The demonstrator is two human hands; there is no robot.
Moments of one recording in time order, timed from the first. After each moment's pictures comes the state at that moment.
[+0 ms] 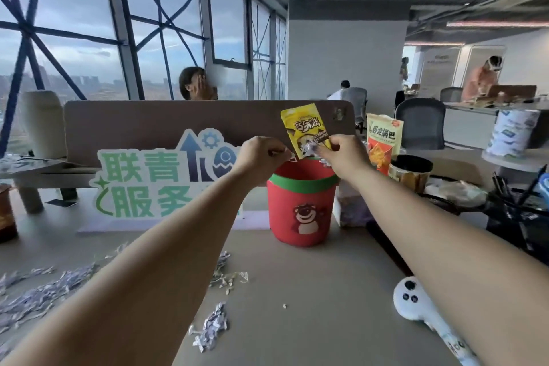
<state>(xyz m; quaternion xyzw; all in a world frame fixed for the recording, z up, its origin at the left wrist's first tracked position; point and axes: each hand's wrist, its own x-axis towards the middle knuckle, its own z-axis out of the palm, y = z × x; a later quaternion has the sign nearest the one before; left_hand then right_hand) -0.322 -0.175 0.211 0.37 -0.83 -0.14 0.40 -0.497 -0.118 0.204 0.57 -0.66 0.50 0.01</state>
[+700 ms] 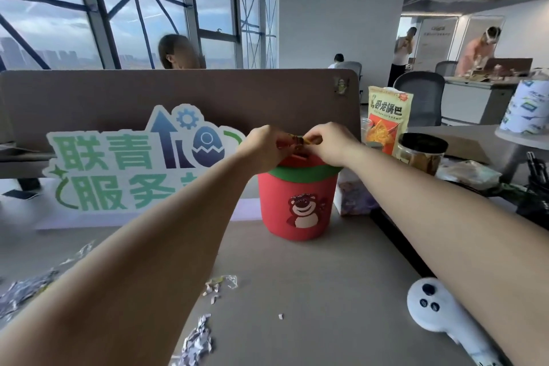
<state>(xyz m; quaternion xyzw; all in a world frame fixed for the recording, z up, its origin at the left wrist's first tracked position) -0.359 -0.226 0.187 0.36 -0.89 -0.11 0.28 -0.517 -0.179 0.186 0.62 -0.72 0.31 -0.02</state>
